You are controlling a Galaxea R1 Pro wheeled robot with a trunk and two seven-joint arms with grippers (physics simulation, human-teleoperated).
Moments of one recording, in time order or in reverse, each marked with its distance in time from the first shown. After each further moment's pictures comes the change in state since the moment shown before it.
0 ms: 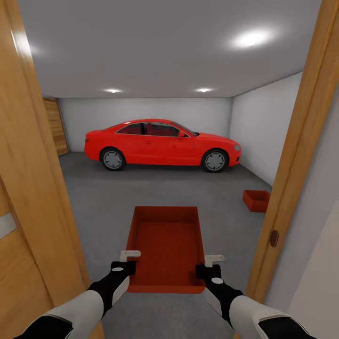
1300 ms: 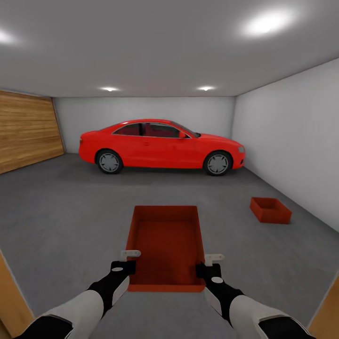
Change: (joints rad) left arm 0.000 0.000 0.004 0.000 -0.002 -0.009 -0.002; right arm 0.000 0.000 0.007 -0.009 0.001 0.000 -0.002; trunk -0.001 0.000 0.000
